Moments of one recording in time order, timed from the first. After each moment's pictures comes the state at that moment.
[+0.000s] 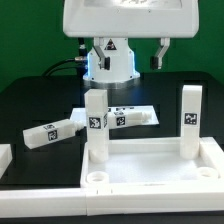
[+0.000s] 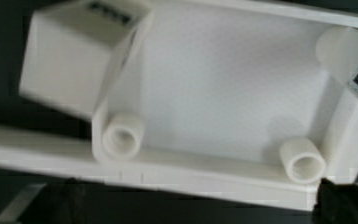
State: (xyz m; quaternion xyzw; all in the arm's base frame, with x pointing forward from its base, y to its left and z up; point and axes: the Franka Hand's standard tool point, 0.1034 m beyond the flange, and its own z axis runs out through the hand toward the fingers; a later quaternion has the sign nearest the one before) arm 0.545 0.009 0.164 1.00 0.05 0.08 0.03
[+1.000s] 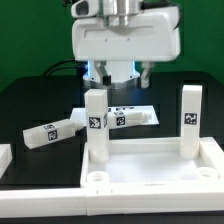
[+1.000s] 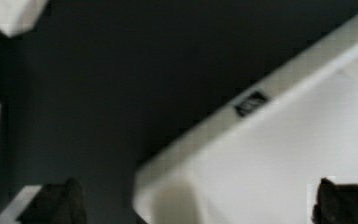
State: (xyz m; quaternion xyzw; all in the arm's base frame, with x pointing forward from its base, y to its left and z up) arm 0.457 -0.008 0.099 0.95 -0.32 0.05 -0.03
